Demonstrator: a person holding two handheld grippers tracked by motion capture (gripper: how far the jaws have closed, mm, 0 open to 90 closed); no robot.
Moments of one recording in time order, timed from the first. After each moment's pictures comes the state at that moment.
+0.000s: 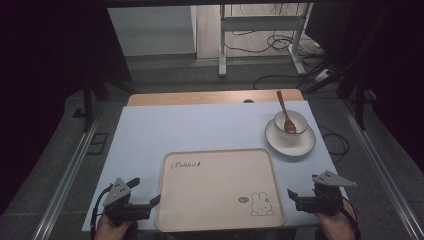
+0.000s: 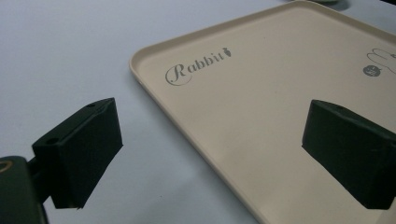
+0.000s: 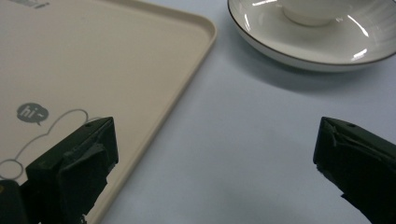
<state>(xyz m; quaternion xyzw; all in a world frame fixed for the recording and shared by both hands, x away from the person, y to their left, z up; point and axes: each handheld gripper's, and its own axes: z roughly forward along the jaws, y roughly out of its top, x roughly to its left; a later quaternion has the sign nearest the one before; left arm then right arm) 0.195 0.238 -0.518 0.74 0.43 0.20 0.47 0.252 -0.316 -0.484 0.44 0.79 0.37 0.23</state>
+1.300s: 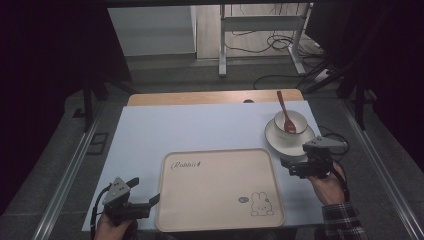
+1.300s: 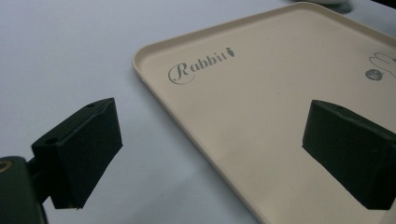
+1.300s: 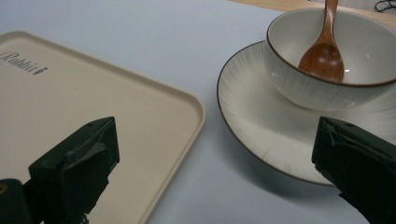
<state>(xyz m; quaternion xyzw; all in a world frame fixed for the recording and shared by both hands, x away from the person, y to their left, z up) 0.197 0.239 -0.518 0.74 0.44 0.20 0.47 0.335 -0.299 -0.447 0.42 0.79 0.40 0.20</state>
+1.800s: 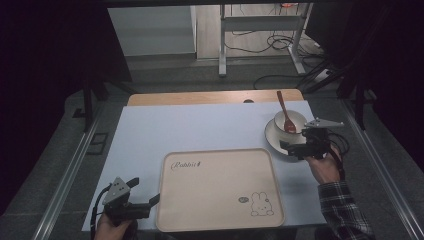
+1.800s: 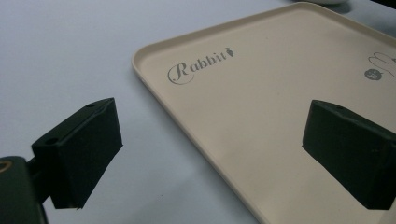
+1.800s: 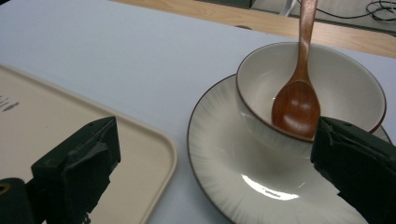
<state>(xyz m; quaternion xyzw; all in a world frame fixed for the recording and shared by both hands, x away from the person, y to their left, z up) 0.197 0.239 -0.518 0.74 0.44 0.20 0.47 0.382 -0.299 -0.433 0.44 0.78 0.40 0.21</state>
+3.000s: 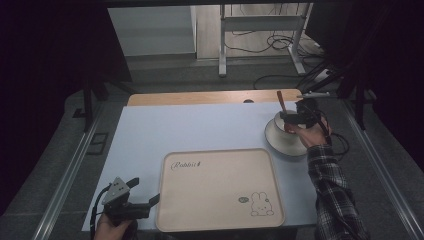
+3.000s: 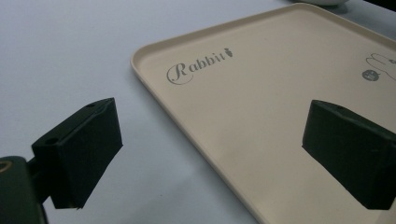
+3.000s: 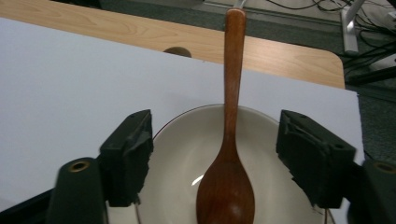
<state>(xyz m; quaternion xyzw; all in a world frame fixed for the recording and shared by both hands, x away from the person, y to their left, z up) 0.197 0.240 -0.518 0.74 0.44 0.19 0.47 0.485 -0.291 -0.429 0.50 0.75 0.35 0.25</state>
